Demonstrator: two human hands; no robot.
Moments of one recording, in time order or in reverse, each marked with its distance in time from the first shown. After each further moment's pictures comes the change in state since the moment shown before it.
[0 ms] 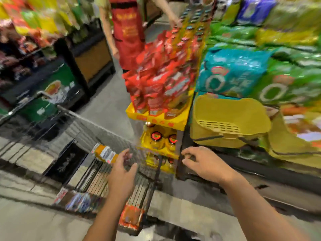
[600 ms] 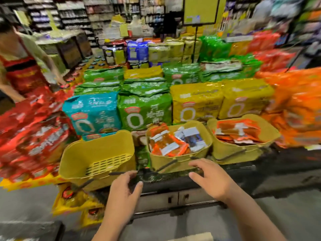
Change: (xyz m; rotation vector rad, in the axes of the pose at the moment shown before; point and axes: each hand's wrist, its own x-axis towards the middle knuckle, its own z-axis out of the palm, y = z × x) left_hand -0.131 0.208 0.339 0.340 -0.372 0.531; right_hand -0.251 0.321 -0.175 0.141 0.332 0.388
